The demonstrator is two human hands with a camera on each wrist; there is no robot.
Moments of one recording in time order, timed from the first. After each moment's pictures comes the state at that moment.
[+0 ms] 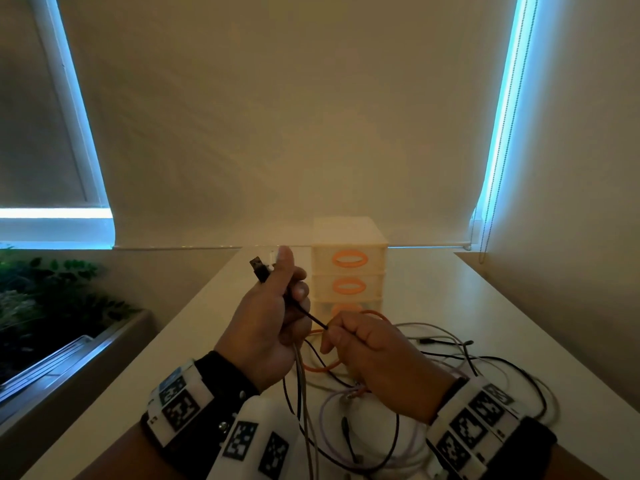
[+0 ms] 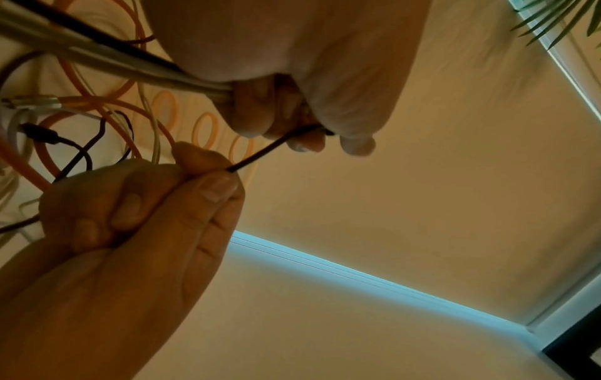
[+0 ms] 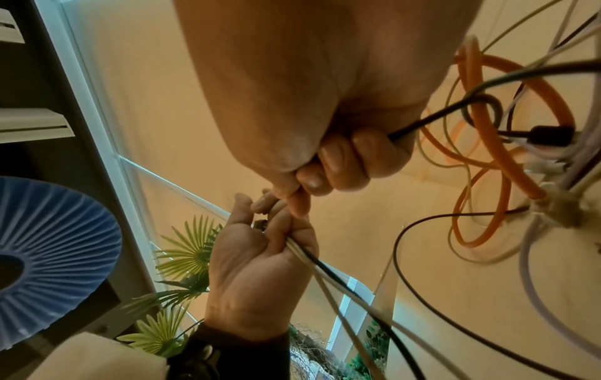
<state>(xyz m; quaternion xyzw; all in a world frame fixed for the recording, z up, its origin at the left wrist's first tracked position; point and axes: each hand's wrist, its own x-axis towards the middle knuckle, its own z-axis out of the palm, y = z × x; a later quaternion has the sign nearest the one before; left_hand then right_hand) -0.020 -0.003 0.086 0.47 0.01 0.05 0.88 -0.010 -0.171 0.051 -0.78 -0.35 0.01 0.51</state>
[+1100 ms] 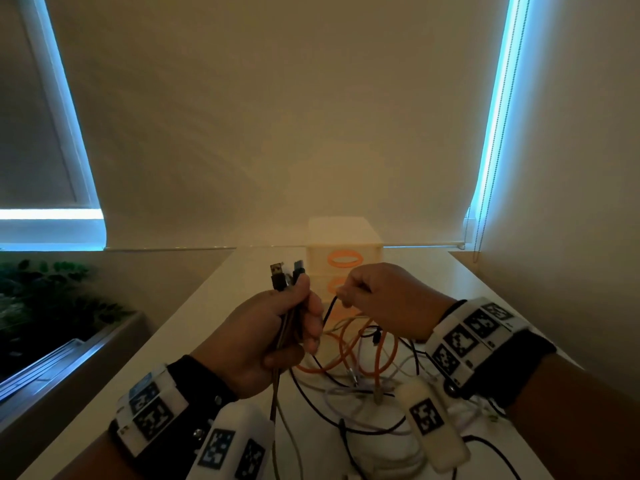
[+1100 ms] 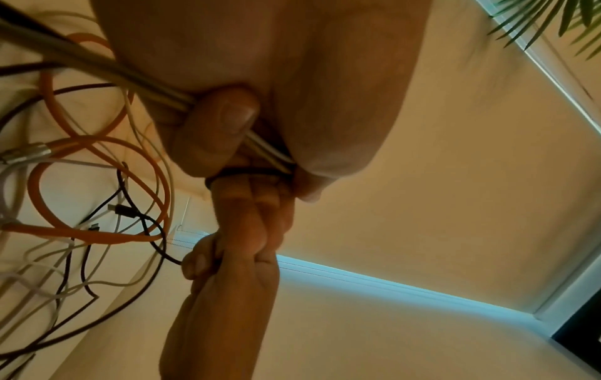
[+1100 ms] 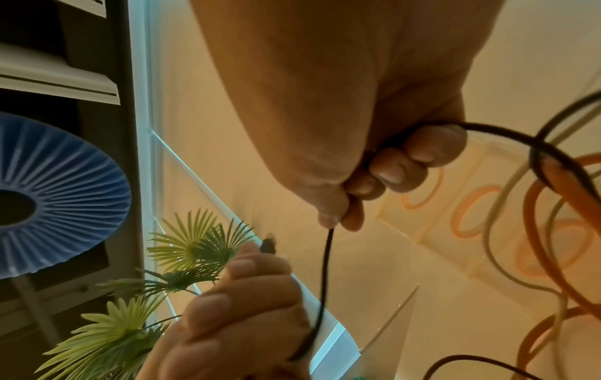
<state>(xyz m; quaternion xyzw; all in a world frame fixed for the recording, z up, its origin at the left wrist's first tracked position) -0.029 0.013 0.086 0.60 -0.05 -0.10 0.79 0.033 -0.182 0.110 -0.91 -0.29 -0.05 0.29</state>
